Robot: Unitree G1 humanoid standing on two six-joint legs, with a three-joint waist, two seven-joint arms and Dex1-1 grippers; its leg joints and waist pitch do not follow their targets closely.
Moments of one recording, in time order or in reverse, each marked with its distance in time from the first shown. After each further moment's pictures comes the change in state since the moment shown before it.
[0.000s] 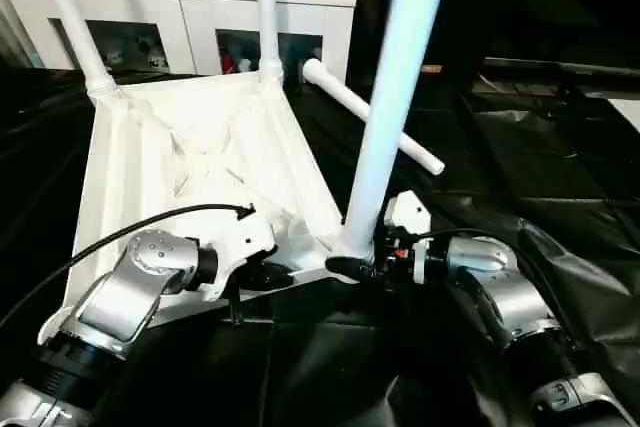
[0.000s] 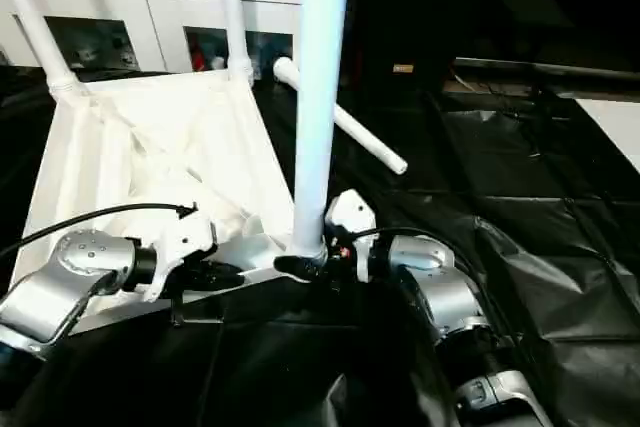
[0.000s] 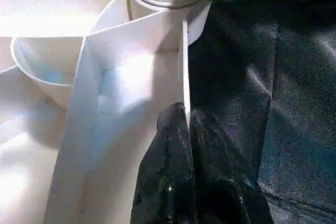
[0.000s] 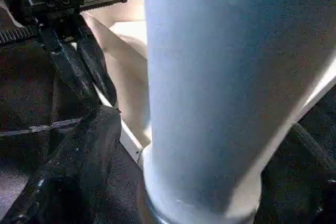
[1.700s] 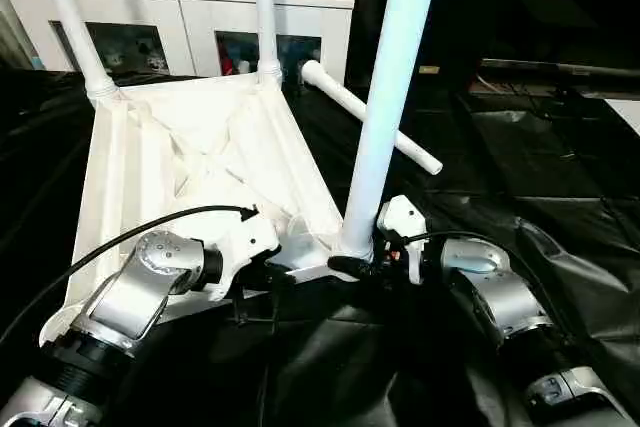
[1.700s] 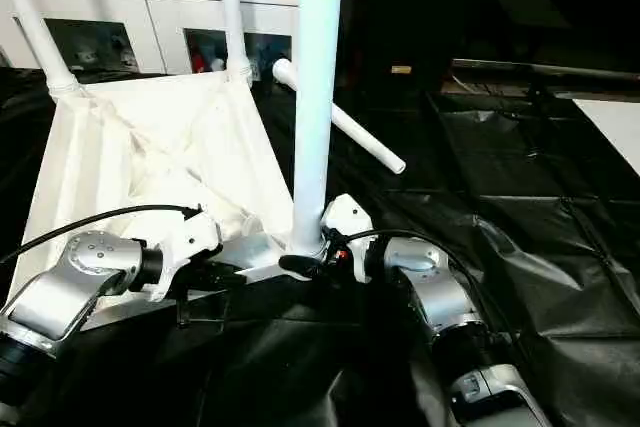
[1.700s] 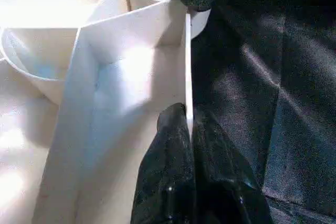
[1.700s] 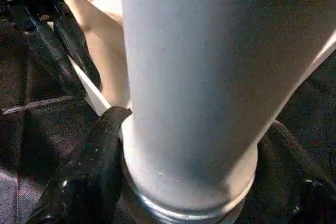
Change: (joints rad) left arm -0.016 -0.019 -0.008 0.044 0.017 0.004 0.005; right arm -0.030 0.020 0.012 0.094 -0.065 -0.027 -0.058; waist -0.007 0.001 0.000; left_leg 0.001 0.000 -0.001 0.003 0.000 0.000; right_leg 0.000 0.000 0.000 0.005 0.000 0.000
